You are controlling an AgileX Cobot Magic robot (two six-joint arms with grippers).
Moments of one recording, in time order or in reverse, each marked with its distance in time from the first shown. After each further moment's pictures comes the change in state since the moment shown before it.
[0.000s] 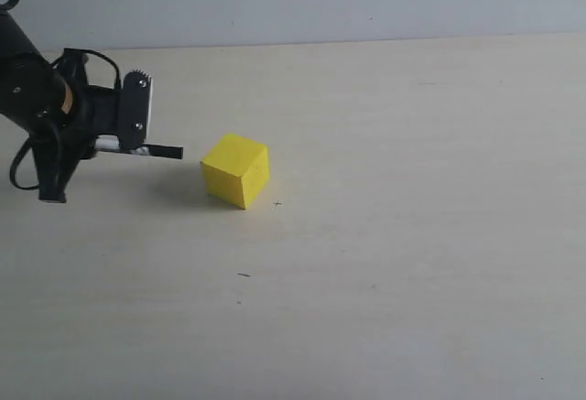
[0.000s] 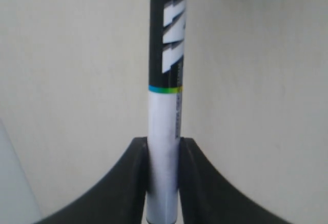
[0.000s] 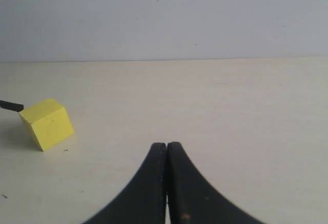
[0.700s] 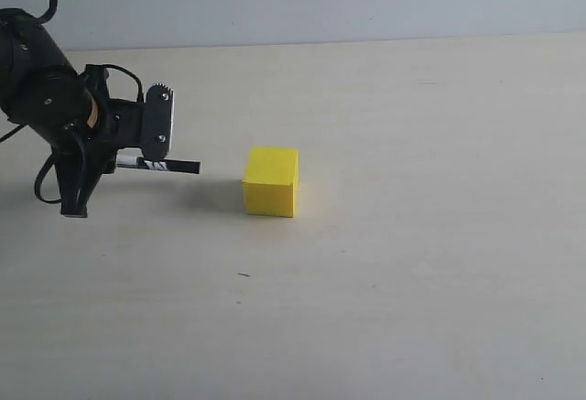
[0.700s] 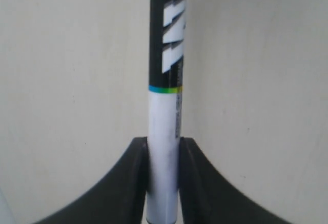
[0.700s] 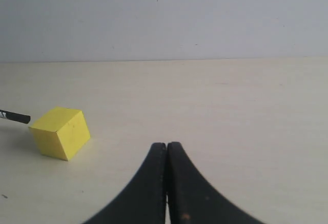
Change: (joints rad) left arm -0.063 0.038 -0.011 -0.038 0.053 -0.042; right arm 0.000 0.000 0.000 0.000 0.000 0.000
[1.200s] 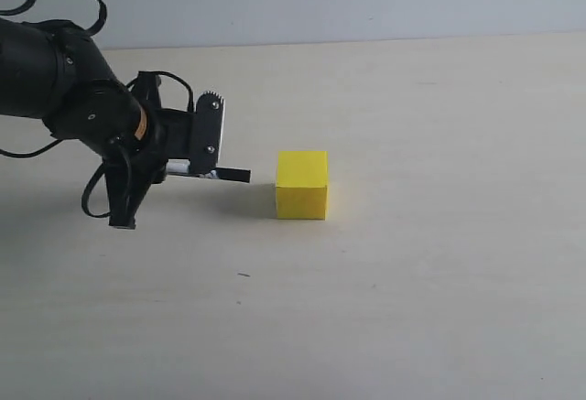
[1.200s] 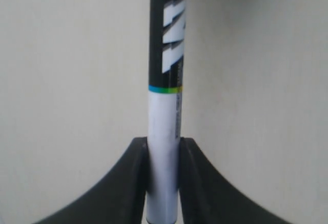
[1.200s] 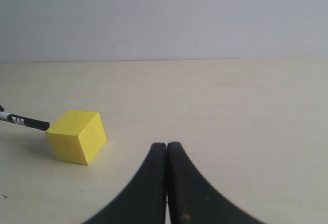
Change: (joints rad) left arm -0.124 0.002 -0.006 -0.058 -0.039 -0.020; right arm 0.000 0.000 0.000 0.000 0.000 0.000
